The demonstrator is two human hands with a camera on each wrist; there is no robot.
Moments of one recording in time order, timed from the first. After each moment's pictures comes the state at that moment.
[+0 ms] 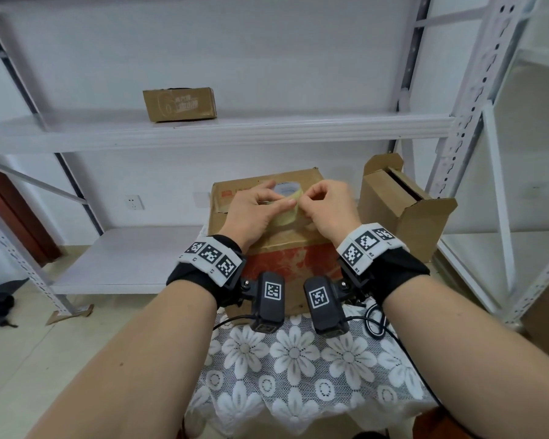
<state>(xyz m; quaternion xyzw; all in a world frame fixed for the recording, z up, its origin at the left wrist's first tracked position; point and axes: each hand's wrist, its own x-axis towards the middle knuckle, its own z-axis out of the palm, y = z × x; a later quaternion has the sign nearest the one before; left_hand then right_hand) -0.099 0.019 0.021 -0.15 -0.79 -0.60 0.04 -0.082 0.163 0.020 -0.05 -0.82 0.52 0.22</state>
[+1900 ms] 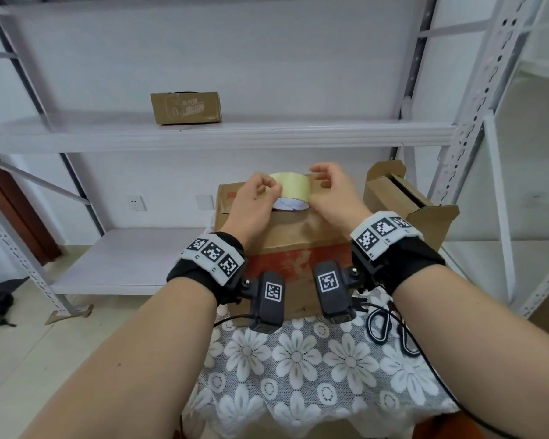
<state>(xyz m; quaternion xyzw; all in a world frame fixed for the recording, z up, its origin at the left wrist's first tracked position) -0.110 0.015 0.025 -0.16 -0.79 -0.59 0.09 -0.095 0.170 0.038 0.00 -0.84 0.51 0.20</state>
